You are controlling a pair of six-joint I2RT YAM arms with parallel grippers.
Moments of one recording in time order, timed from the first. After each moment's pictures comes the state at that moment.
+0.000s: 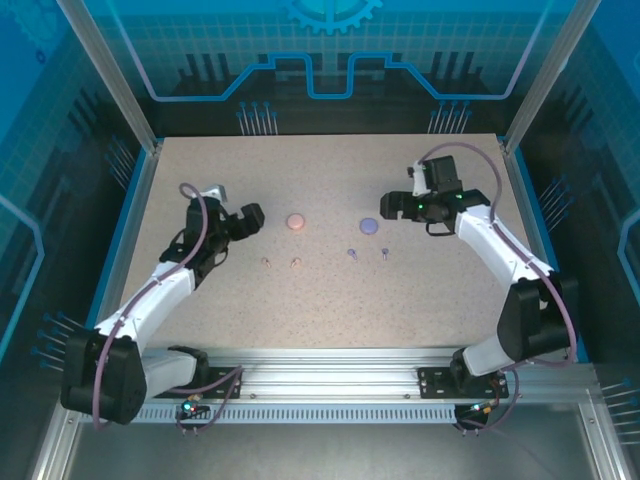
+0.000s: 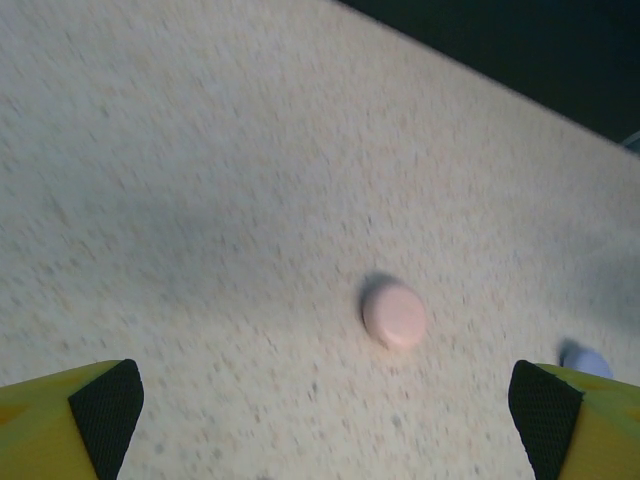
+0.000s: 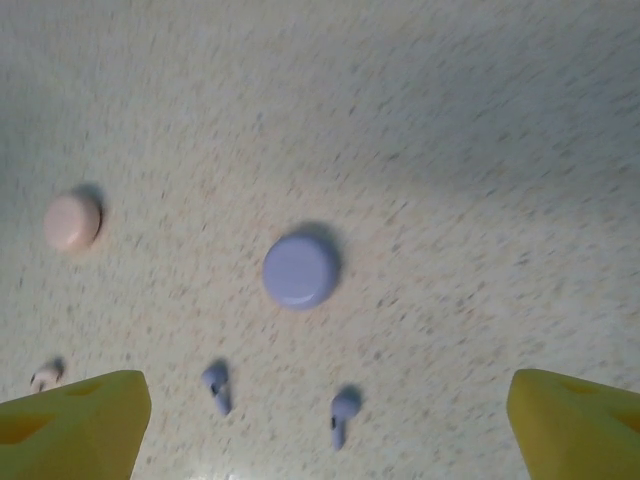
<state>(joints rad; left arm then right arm) -0.19 1.18 0.71 -0.13 0.00 -0.55 0.24 1.51 1.20 -0.62 -0.16 0.25</state>
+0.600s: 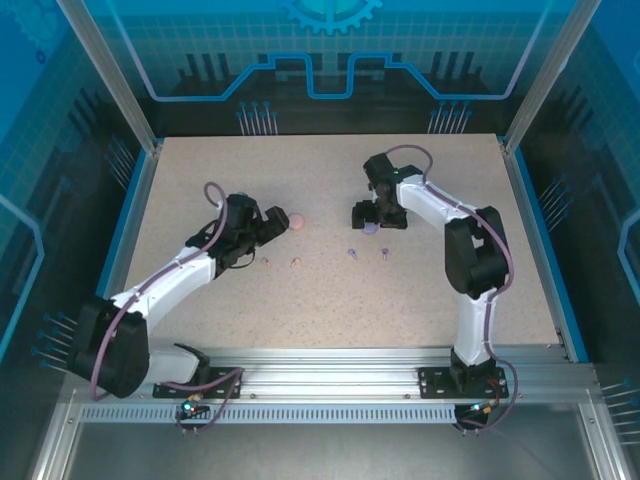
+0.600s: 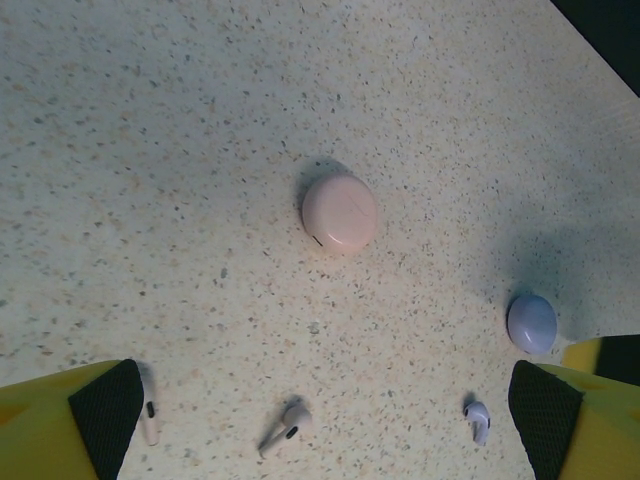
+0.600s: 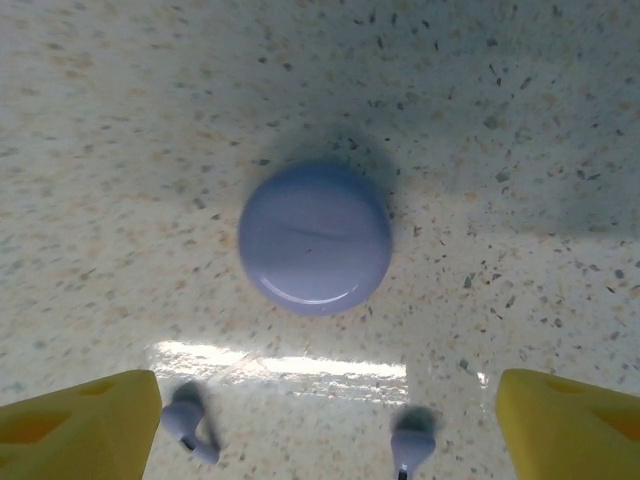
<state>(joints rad) -0.36 1.33 0.83 -0.27 -0.04 -0.88 0.39 2.03 1.59 -0.91 -0.01 0.40</state>
